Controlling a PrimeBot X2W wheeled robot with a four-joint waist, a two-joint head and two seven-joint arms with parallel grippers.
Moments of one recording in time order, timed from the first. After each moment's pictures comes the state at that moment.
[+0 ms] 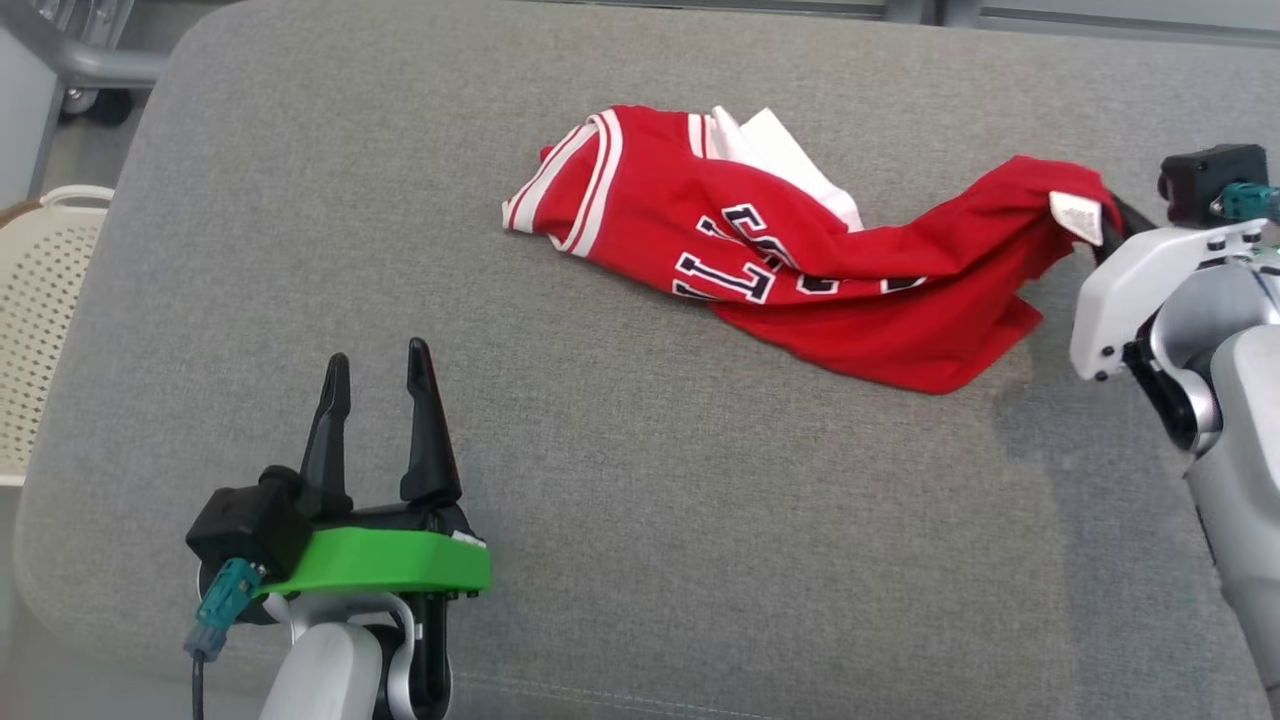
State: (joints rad) left arm -0.16 0.05 -0.24 0.07 -0.48 0.11 -0.26; right arm -0.59 -0.34 0.11 0.40 0.22 0.13 0.24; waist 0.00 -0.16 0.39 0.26
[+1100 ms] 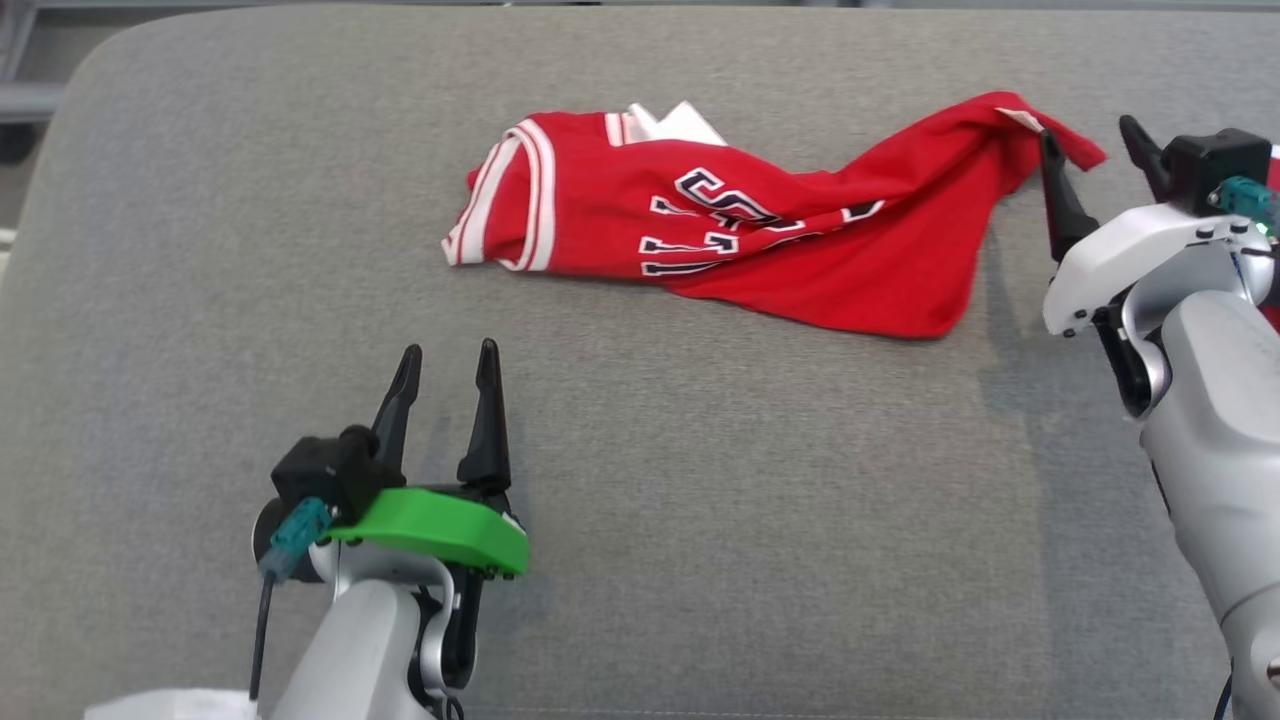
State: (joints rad) left arm -0.27 0.05 -0.32 0.27 -0.47 0.05 -0.26; right arm -0.84 -0.28 0.13 0.92 0.19 0.13 -0.23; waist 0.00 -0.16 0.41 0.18
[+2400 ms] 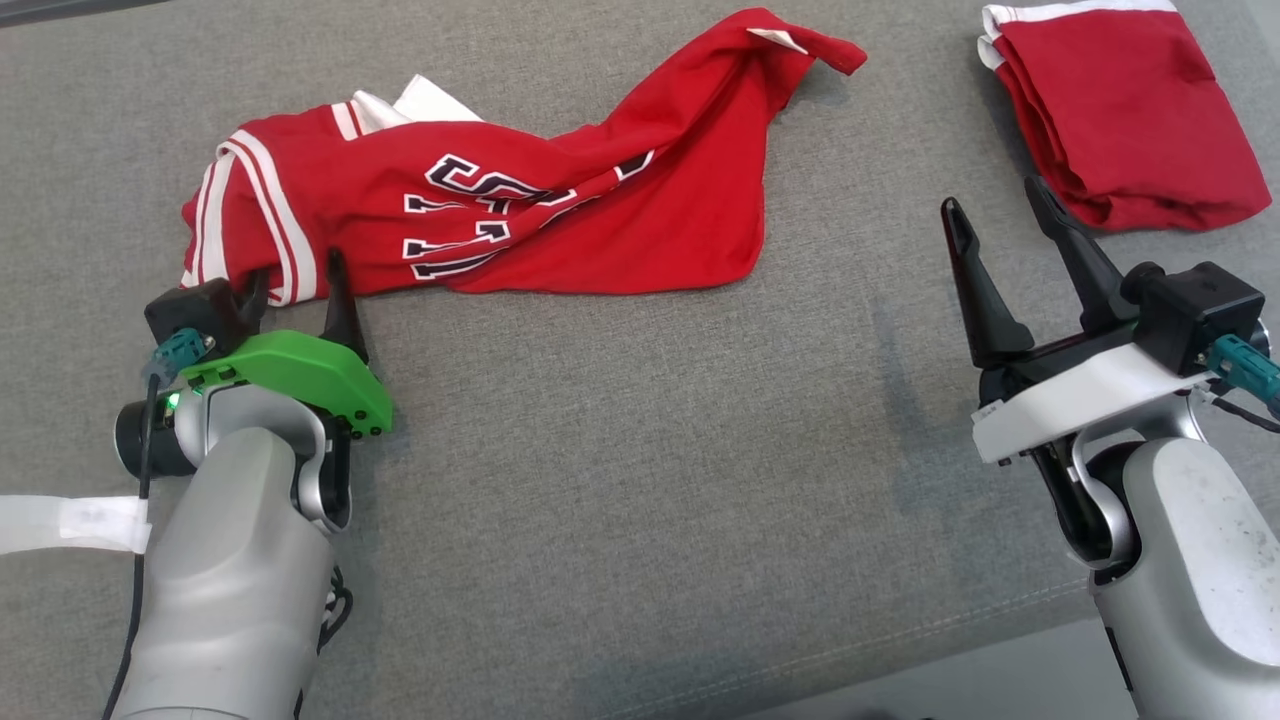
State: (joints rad) left arm -0.72 0.11 -0.21 0.94 -0.50 0.01 -0.26; right arm -0.37 -0.21 0.14 0.08 0.30 0.13 -0.11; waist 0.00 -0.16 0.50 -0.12
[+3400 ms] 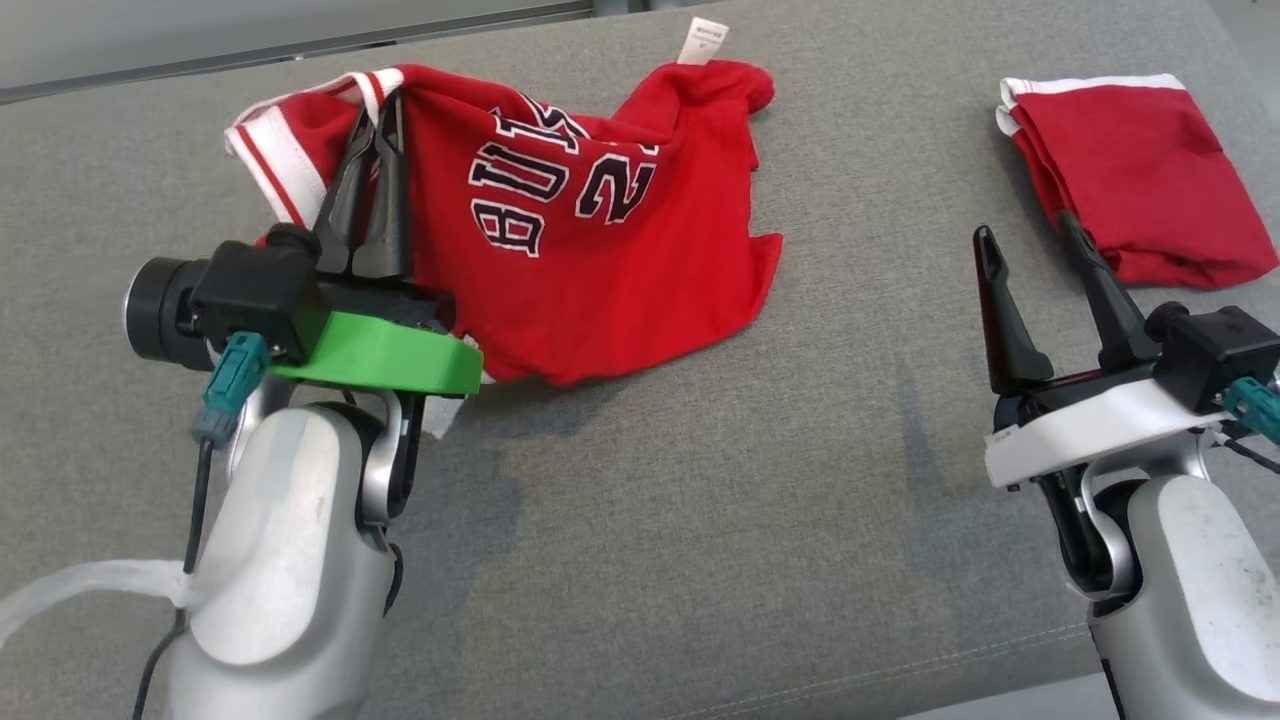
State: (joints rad) left arm -0.53 0.07 -0.23 0.13 -0.19 0.01 -0.21; right arm -0.31 -0.16 0.06 0.08 0.28 0.13 -0.14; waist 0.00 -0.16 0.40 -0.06
